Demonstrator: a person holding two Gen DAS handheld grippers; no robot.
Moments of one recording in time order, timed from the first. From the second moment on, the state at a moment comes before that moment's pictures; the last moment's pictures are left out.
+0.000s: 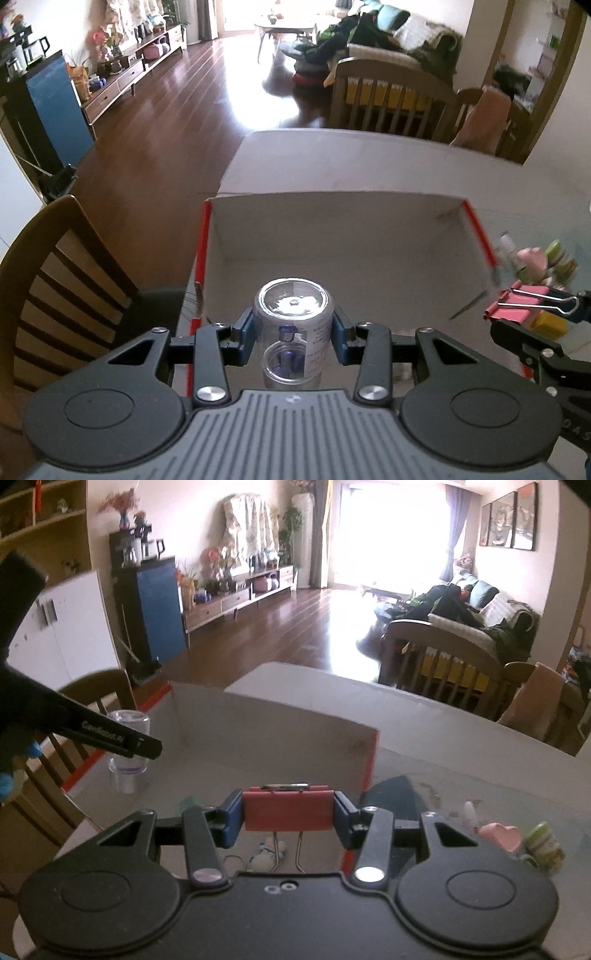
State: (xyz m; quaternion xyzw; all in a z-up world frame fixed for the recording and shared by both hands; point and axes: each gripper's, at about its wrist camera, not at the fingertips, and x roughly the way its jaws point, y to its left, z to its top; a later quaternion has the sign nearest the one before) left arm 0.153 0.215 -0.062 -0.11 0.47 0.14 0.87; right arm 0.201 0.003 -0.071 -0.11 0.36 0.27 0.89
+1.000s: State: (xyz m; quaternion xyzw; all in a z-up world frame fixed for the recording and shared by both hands) left arm 0.232 0.234 -0.147 -0.08 0.56 0.09 0.82; right arm 0.225 0.064 -0.132 -0.19 0.46 0.25 0.83
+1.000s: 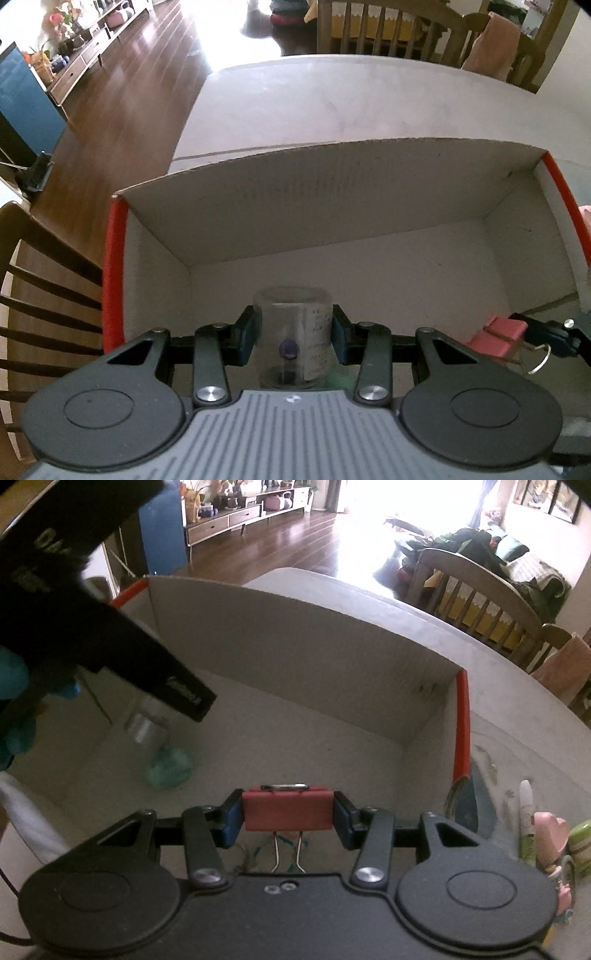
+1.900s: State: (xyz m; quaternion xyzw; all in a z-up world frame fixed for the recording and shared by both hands) left arm 0.205 0.229 -0.138 -0.11 0.56 0.11 0.81; right arm 0.207 0.030 -0.093 -0.13 0.44 0.26 0.85
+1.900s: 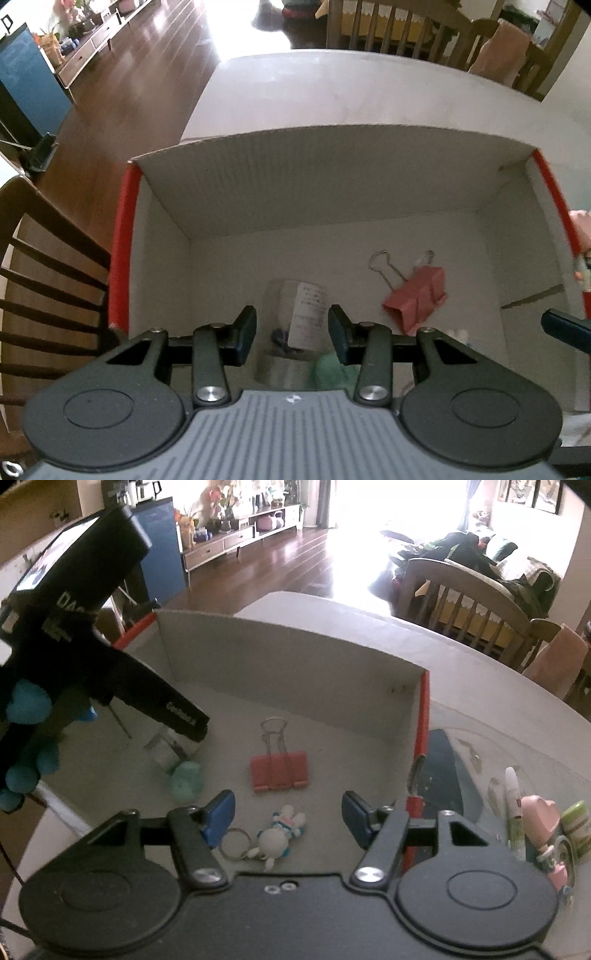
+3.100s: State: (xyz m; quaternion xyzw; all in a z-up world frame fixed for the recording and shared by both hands) left arm 0.119 0.126 -0.013 -0.10 0.40 0.03 0.91; right arm 0.153 -0.086 -0.008 0.00 0.35 0.27 0.90
